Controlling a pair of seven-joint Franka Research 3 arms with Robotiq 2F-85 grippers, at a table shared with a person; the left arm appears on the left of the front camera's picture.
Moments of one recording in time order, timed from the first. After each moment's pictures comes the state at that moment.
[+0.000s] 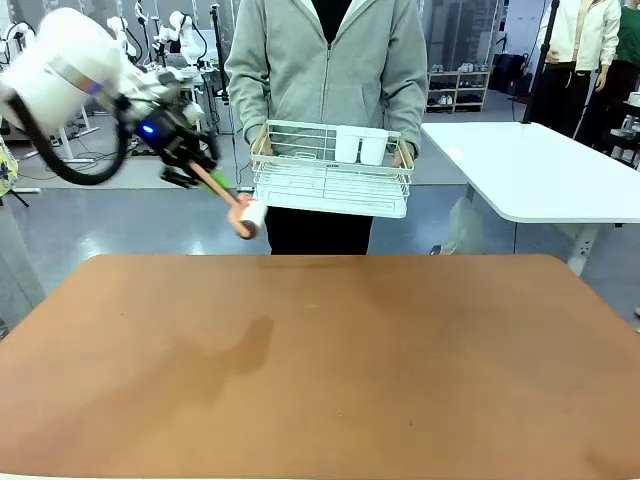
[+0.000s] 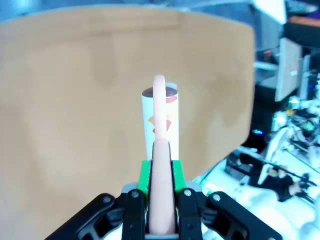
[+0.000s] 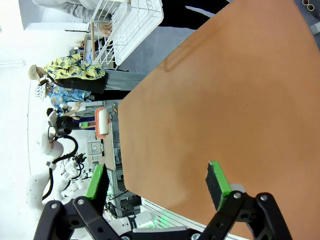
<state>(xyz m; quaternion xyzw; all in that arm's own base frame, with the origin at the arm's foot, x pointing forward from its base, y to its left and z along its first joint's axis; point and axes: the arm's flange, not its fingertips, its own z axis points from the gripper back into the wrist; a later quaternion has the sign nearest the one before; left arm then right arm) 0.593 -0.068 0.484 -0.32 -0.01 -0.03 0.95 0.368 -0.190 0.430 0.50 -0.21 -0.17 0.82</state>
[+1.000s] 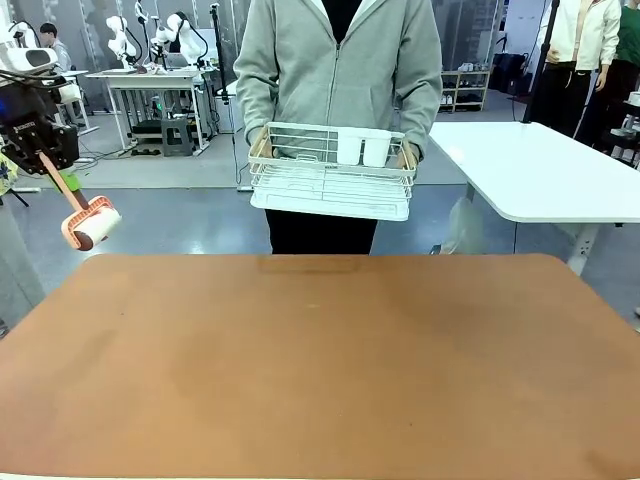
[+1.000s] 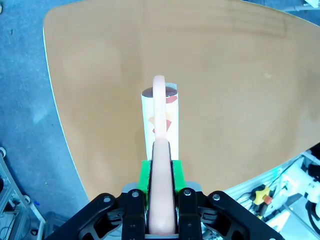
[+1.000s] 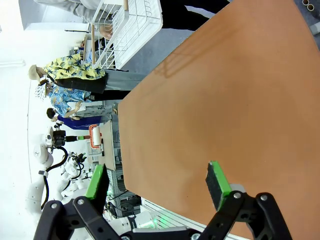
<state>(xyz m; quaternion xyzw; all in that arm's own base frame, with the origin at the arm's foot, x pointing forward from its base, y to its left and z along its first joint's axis) 0.549 0.087 0.514 -0.13 -0.03 -0.05 0.99 0.368 -0.189 0.430 0.50 -0.21 -0.17 0.82</state>
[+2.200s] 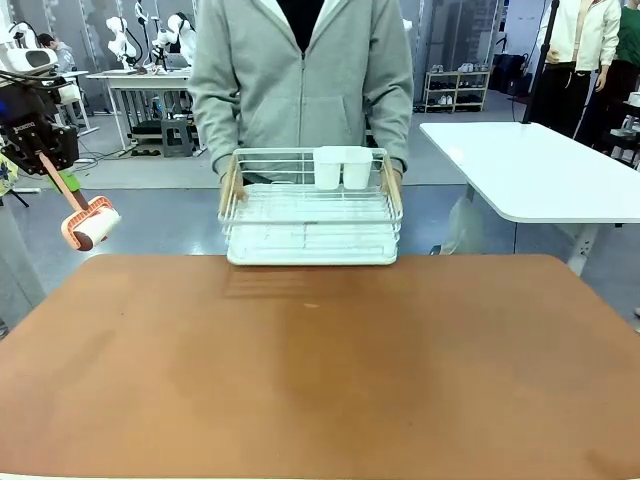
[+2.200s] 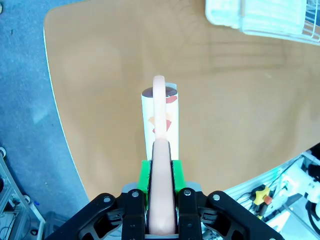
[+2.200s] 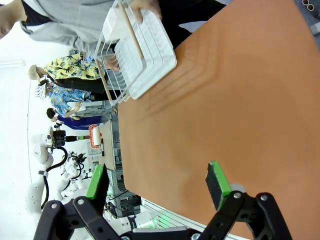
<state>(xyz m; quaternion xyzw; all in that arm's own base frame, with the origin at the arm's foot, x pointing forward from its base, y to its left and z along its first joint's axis) 0.549 0.087 0.514 -0.13 -0.03 -0.05 0.99 0.368 -0.189 0.430 0.50 -0.21 -0.17 0.82</state>
